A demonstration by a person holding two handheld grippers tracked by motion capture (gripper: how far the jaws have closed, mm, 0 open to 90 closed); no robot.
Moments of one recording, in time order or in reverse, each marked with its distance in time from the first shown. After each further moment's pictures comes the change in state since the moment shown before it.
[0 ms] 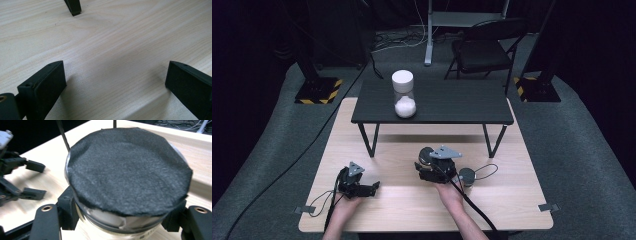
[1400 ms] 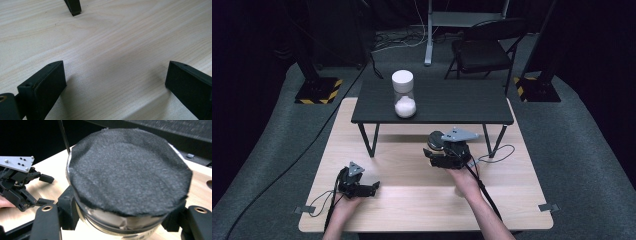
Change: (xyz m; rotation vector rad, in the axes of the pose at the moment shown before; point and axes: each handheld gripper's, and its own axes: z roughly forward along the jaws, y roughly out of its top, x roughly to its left) left arm 0.000 0.000 0.000 0.000 0.000 -0.001; right arm -0.020 0.061 -0.051 -0.012 0.035 -0.075
